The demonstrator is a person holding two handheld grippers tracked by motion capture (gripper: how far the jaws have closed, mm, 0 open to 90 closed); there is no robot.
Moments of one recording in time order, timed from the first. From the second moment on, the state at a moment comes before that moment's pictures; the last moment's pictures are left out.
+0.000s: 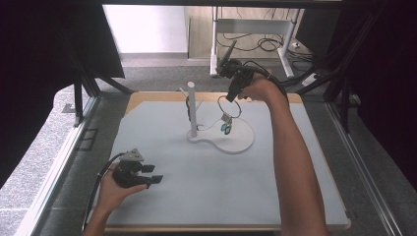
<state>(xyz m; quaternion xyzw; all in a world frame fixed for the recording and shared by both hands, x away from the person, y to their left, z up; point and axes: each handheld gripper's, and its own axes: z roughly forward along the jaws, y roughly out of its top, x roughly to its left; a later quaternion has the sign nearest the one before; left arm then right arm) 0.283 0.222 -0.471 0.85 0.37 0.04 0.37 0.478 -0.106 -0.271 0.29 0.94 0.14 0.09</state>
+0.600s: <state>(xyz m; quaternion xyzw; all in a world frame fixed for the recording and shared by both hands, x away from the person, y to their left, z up) 0.284 0.222 -0.471 0.85 0.37 0.03 0.38 0.497 -0.082 -0.279 0.29 0.94 0.14 0.09</state>
